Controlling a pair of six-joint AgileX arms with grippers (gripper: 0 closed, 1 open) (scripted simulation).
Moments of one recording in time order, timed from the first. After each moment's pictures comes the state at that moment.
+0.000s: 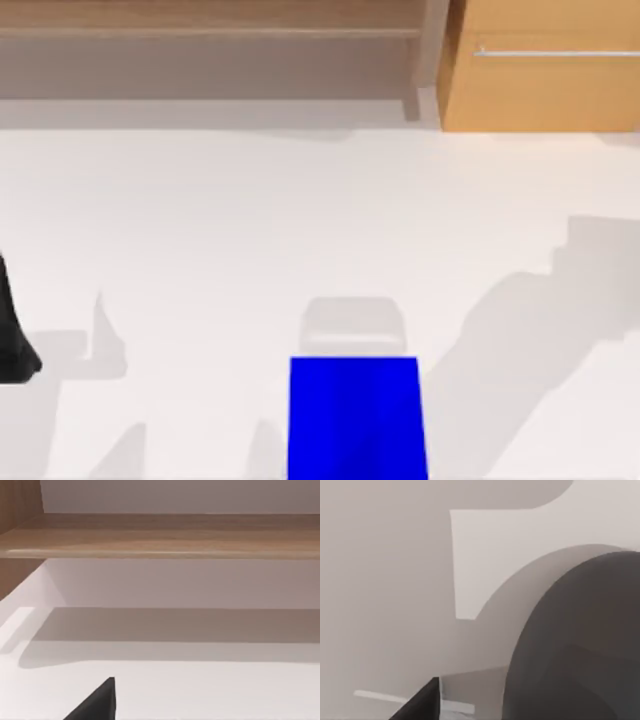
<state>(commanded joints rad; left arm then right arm) 0.00 0.00 0.00 0.00 0.00 0.00 -0.25 2.10 1.30 -0.77 0.01 -0.20</state>
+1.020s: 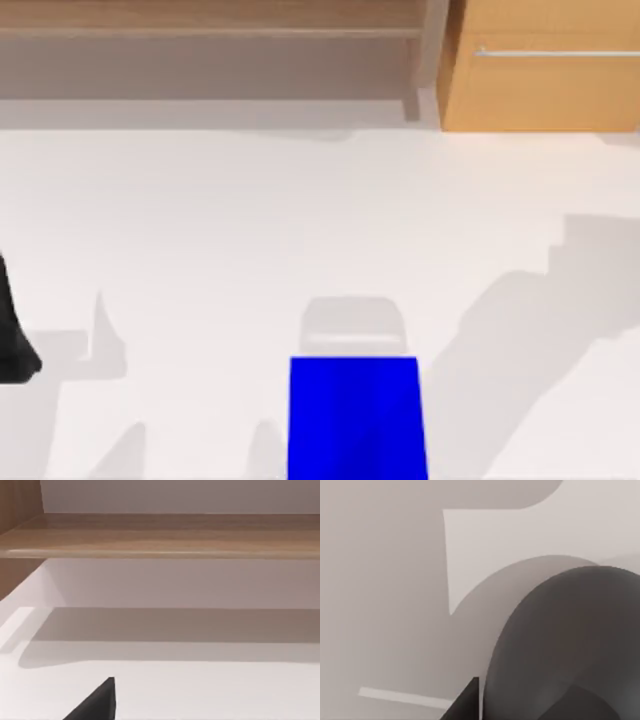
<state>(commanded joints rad) 0.00 0.00 0.00 0.00 0.00 0.00 -0.25 2.05 1.33 -0.82 0.00 -0.19</state>
